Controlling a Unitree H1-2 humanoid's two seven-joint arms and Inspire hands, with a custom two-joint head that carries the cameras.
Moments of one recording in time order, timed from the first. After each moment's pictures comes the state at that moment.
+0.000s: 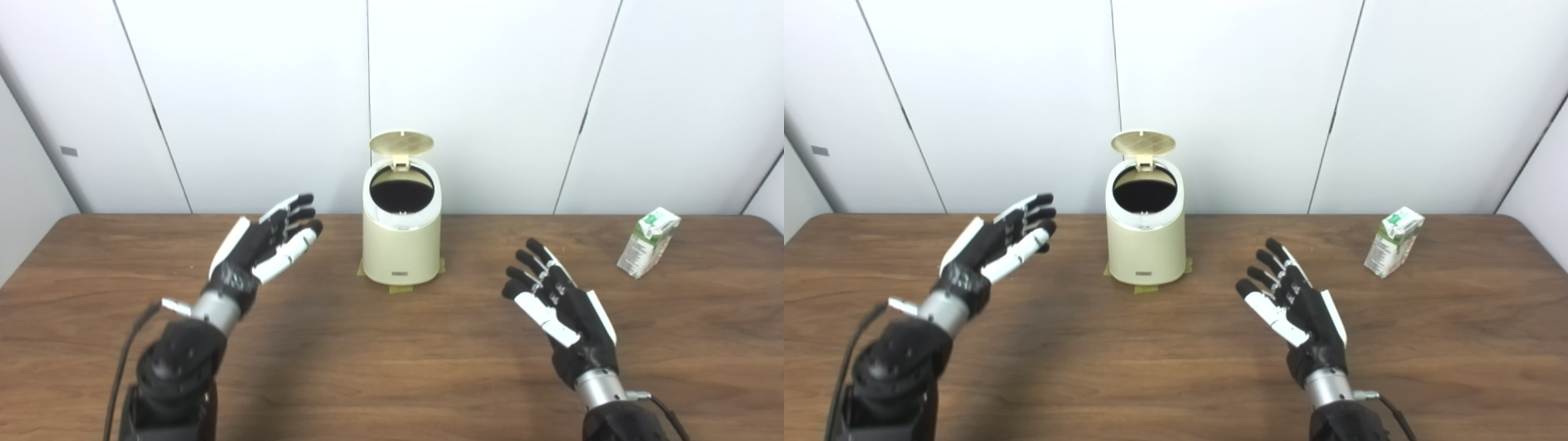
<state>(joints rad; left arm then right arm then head) -0.26 0.10 0.12 -0.28 0.23 0.46 -0.36 -0.09 0.00 -0.07 -0.23 0.12 0.25 -0.01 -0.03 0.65</state>
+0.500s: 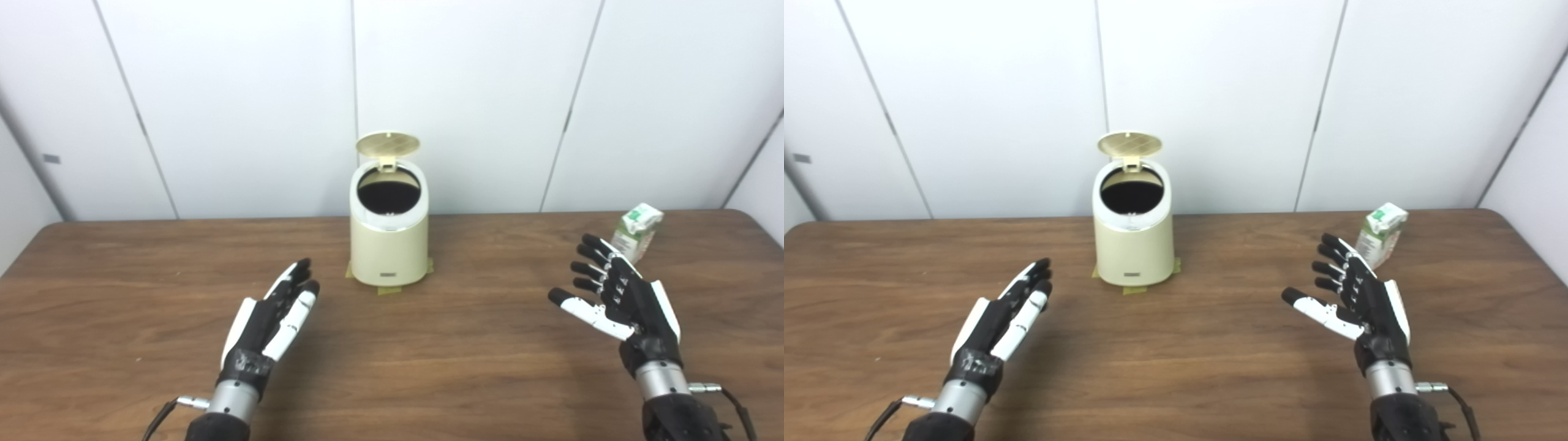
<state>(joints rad) -0.07 0.04 0.00 -0.28 0.27 0.32 -0.13 -0.05 -0.18 -0.15 -0.28 -0.06 0.24 -0.05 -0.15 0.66</state>
